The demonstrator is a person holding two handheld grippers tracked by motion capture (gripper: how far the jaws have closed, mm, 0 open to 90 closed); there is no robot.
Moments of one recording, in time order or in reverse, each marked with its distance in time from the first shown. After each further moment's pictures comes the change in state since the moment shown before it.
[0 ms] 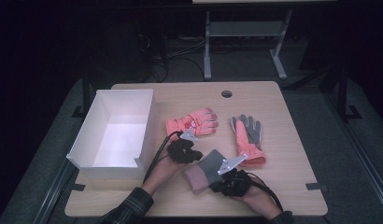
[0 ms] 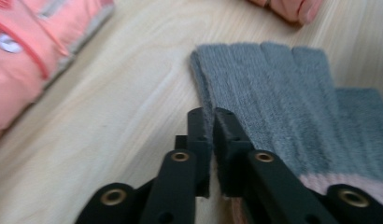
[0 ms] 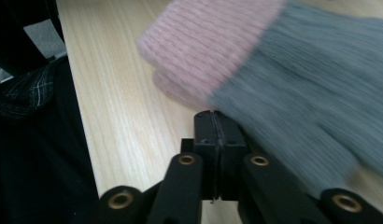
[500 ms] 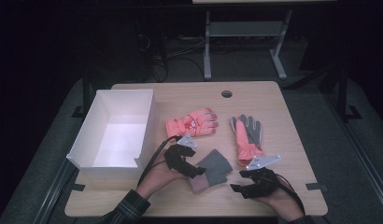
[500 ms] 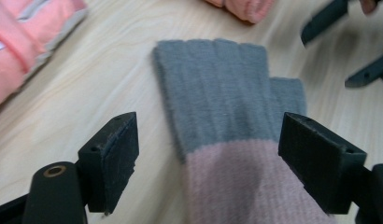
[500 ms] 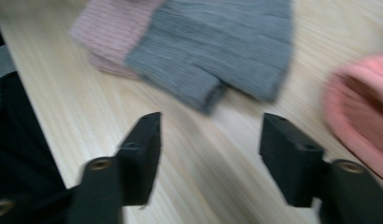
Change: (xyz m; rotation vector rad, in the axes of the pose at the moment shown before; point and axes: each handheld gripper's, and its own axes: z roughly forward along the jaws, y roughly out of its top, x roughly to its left) left arm -0.027 -0.002 -0.016 0.038 -0.040 0.065; right arm -0.019 -0.039 -0.054 -0.079 -0.198 0.139
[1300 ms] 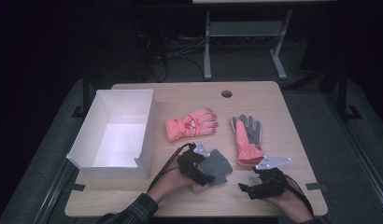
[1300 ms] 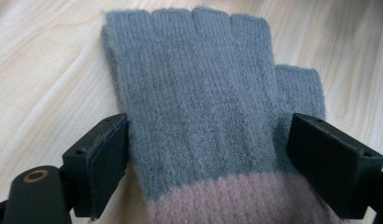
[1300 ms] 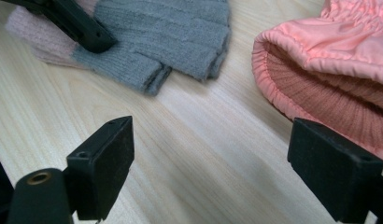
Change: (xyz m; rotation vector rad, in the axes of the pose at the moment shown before) left arm -0.009 -0.003 0.046 0.079 -0.014 0.025; right arm -0.012 -0.014 -0.007 -0.034 -0.101 0.035
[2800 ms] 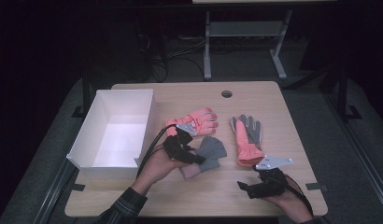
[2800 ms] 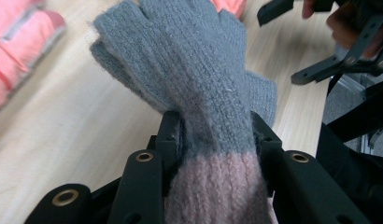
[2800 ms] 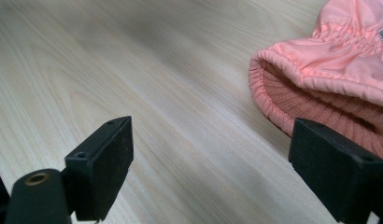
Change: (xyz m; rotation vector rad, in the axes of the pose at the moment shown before) left arm 0.017 0.031 -0.083 -0.043 -0.103 -0.128; right arm 0.002 0.002 -0.001 -0.047 -0.012 -0.007
